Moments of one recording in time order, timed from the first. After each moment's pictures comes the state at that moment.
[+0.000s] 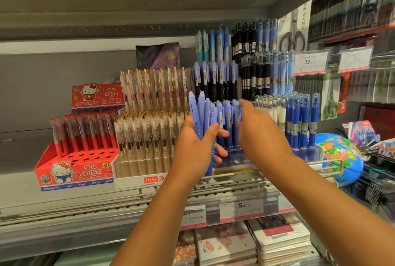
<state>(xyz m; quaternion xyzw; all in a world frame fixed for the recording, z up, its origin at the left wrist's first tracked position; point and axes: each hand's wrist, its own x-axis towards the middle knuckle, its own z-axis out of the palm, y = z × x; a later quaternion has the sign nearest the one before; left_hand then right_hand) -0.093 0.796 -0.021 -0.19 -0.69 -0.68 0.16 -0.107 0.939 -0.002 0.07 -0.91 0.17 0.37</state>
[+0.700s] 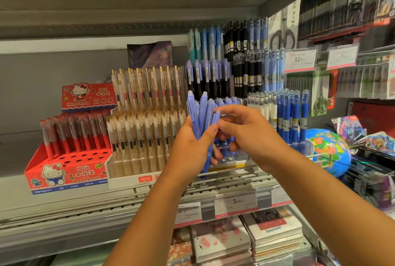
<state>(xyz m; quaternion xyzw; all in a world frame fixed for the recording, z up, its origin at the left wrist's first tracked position) -0.093 0.792 -0.024 -0.25 -0.71 -0.65 0.14 -0.088 0.938 0.002 0.20 -0.73 0.63 0.15</state>
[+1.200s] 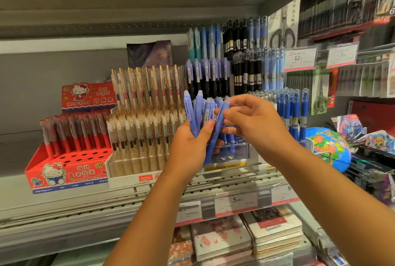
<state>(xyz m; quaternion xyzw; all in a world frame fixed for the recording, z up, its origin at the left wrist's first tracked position) -0.095 0.795 -0.024 -0.22 -0.69 -0.67 0.16 -0.088 0.946 0.010 0.20 -0.68 0.68 0.19</state>
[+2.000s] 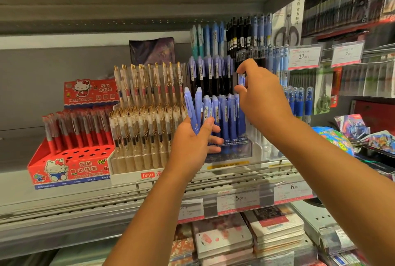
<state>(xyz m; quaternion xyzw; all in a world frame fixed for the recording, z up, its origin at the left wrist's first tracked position) -0.096 0.795 -0.022 -0.18 -0.68 -0.70 0.16 -0.110 0.947 0.048 0.12 -0.85 0.23 0.47</state>
